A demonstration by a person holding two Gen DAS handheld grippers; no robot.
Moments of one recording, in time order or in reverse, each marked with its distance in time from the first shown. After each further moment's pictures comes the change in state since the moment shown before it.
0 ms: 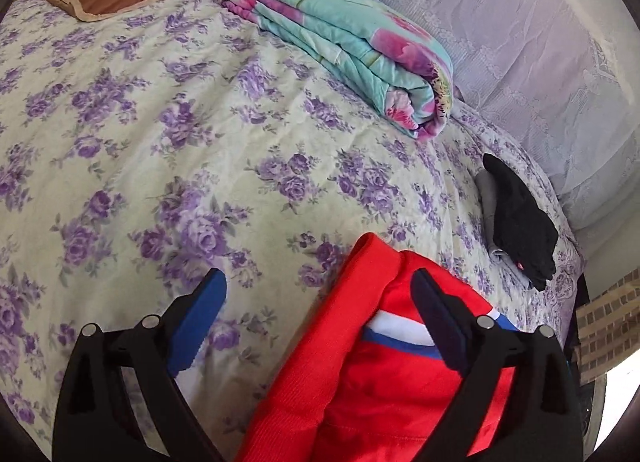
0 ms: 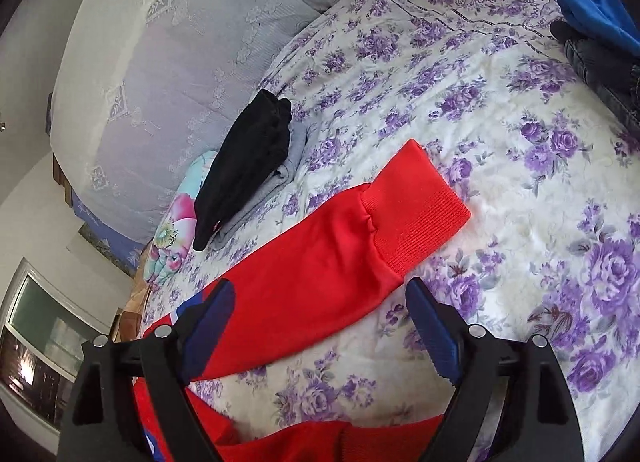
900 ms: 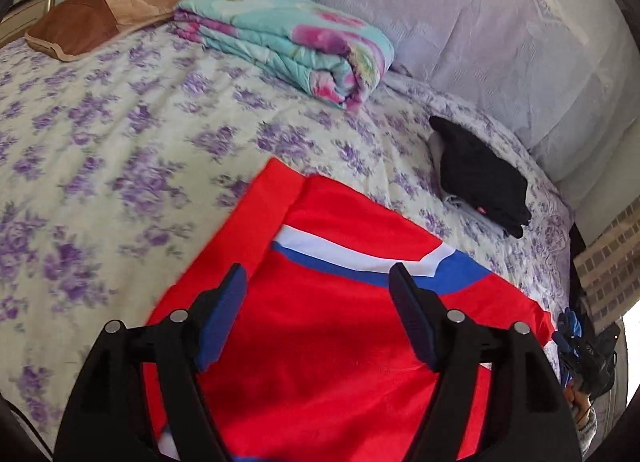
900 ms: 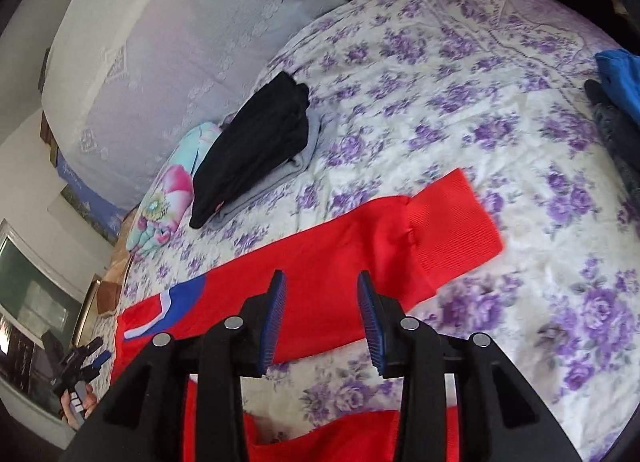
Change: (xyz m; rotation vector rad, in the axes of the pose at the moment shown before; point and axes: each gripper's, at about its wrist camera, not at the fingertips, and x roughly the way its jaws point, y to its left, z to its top) left arm -0.030 -0.070 -0.068 0.150 -0.024 0.015; right arm 0.023 0.041 0.019 -0.095 0.149 -0.071
